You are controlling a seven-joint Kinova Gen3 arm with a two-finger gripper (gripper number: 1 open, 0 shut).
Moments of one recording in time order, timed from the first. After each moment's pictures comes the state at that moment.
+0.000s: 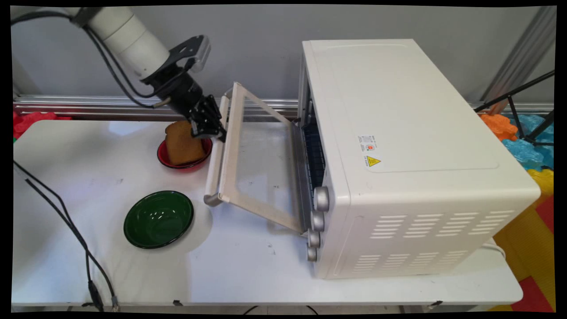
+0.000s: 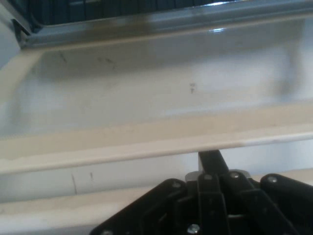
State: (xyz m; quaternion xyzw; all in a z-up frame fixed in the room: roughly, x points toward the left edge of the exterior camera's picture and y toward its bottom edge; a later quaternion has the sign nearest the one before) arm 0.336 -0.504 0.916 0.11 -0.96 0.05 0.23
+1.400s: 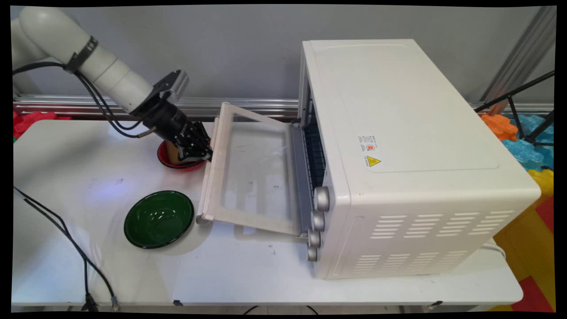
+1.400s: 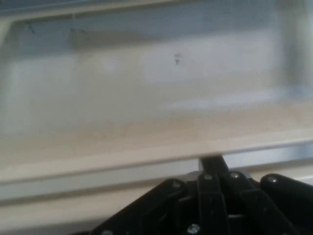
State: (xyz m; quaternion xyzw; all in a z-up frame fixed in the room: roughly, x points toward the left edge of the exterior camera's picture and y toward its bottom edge) arm 0.397 -0.494 0.839 0.11 -0.95 0.04 0.29
